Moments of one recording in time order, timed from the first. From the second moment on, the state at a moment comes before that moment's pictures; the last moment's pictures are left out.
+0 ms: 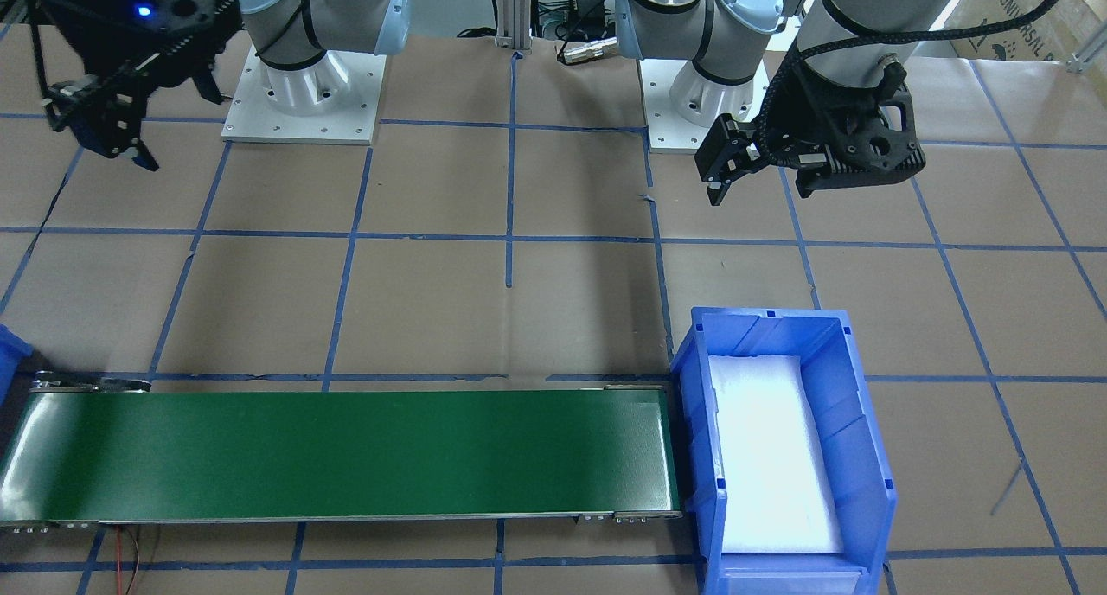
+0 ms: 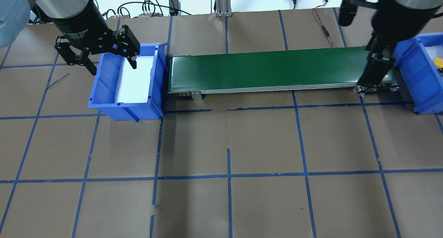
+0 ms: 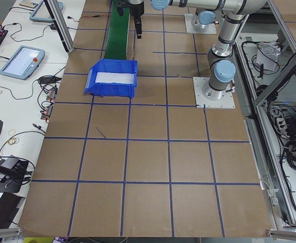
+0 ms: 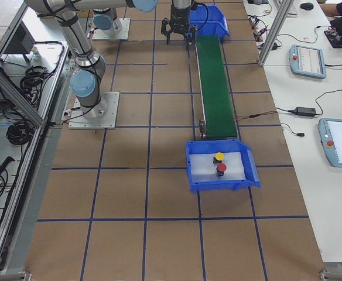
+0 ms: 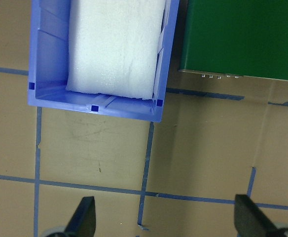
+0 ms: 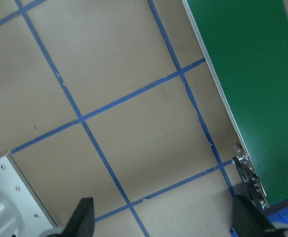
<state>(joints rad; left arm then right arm) -1.56 -1.62 -1.46 -1.68 1.56 -0.12 1.56 -1.64 1.52 -1.44 -1.65 -1.12</state>
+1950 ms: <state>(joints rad) -1.58 -1.61 -1.47 -1.69 1.57 -0.12 1.66 -1.60 1.50 -1.62 -1.58 0.11</state>
